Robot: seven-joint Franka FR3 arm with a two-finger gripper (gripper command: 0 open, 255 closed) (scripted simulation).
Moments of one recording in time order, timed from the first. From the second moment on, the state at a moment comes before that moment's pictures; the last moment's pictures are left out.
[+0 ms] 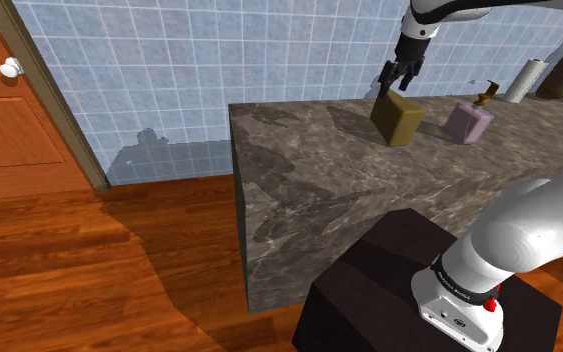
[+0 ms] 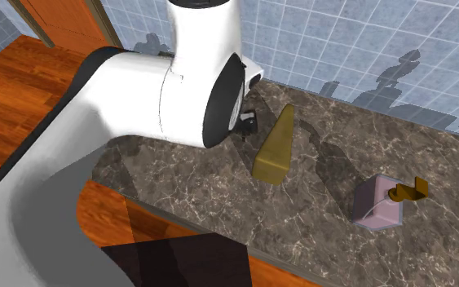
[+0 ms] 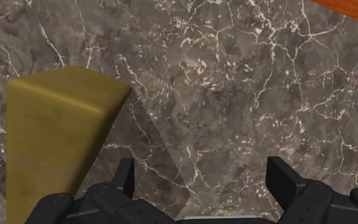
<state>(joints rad) -0.11 -0.38 -0.28 -2.19 -0.14 1.88 -0.19</state>
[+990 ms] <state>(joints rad) -0.23 0.13 -0.47 -1.80 0.08 1.94 -0.40</state>
